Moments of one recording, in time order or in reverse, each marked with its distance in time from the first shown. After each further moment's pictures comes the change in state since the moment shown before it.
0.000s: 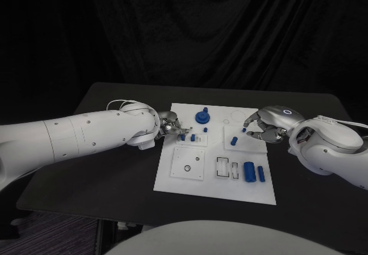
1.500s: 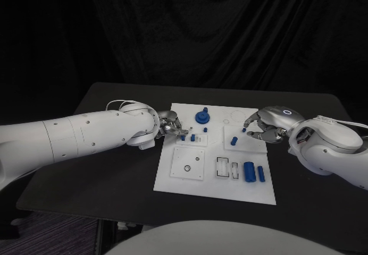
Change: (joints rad) left arm 0.000 -0.003 0.000 0.002 0.000 -0.015 0.015; left_hand 0.119 -0.058 0.010 -0.029 0.063 -0.050 -0.018 0.218 0.014 -0.002 -0.017 0.000 0.000 0.000 -0.014 0.000 0.000 0.000 -0.001 -0.013 0.015 0.000; right arm -0.001 0.000 0.000 0.000 0.000 0.004 -0.004; right_hand 0.004 0.004 0.000 0.000 0.003 0.000 0.000 0.000 -0.002 0.000 0.000 0.000 0.000 0.000 0.000 0.000 0.000 0.000 0.000 0.000 0.000 0.000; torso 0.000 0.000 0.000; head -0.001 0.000
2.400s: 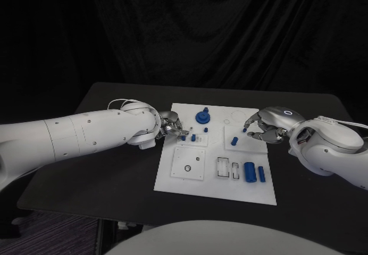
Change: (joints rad) left arm 0.001 0.005 0.004 -0.003 0.000 0.034 -0.006; left_hand 0.041 -0.010 0.025 -0.025 0.012 -0.029 -0.003 -0.013 0.000 0.000 0.000 0.000 0.000 0.004 -0.003 0.000 0.000 0.000 0.004 -0.004 0.000 0.000; right arm 0.000 0.000 0.000 0.000 0.023 0.004 0.000; right_hand 0.000 0.000 0.003 -0.003 0.000 0.000 0.000 0.000 -0.001 0.000 0.000 0.000 0.000 0.000 0.000 0.000 0.000 0.000 0.000 0.000 -0.004 0.000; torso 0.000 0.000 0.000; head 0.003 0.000
